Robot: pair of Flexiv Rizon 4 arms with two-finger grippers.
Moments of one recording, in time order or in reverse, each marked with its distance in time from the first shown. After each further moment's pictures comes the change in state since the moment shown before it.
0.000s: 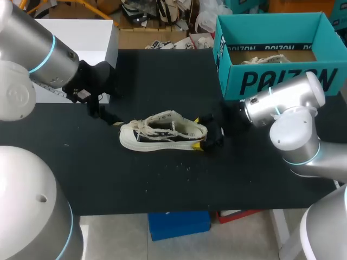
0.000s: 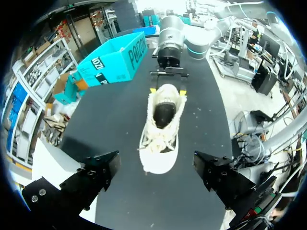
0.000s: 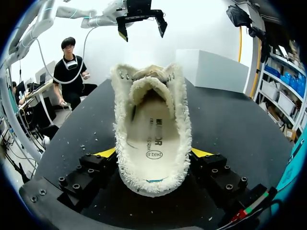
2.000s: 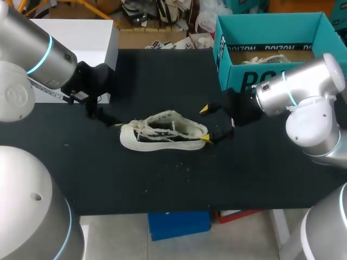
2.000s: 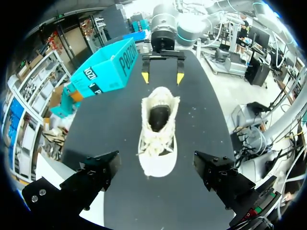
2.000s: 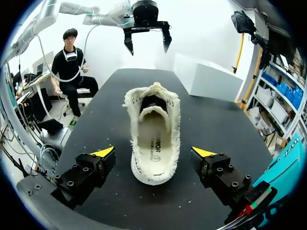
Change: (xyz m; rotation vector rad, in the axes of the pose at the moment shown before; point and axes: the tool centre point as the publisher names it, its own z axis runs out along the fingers) left arm 0.002 -0.001 0.002 0.054 0.026 0.143; right arm 0.009 0.036 -0.055 0.075 -0.057 -0.060
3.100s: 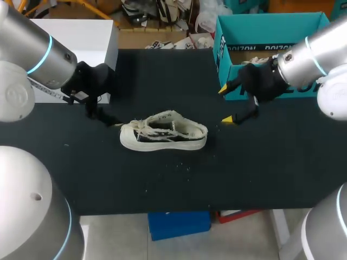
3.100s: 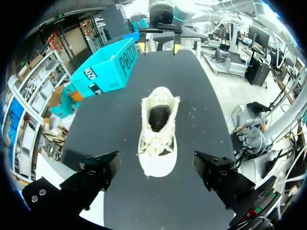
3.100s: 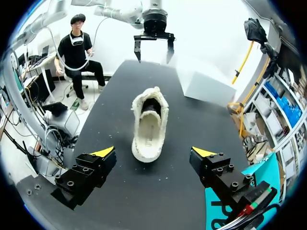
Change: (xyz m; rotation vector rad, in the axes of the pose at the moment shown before) left arm 0.000 0.000 0.000 0.000 0.000 0.000; right arm -0.010 0.030 -0.091 0.131 -0.013 -0.122
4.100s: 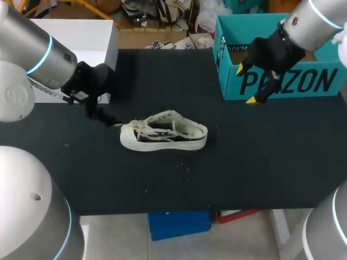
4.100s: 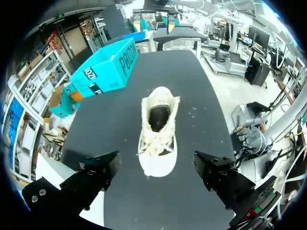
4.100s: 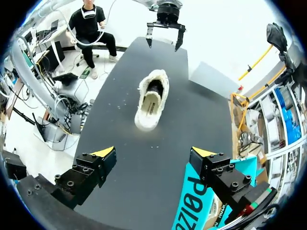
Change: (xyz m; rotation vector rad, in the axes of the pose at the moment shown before) left arm 0.000 0.000 0.000 0.000 0.000 0.000; right arm -0.022 0.003 -0.081 0.293 0.058 -0.151
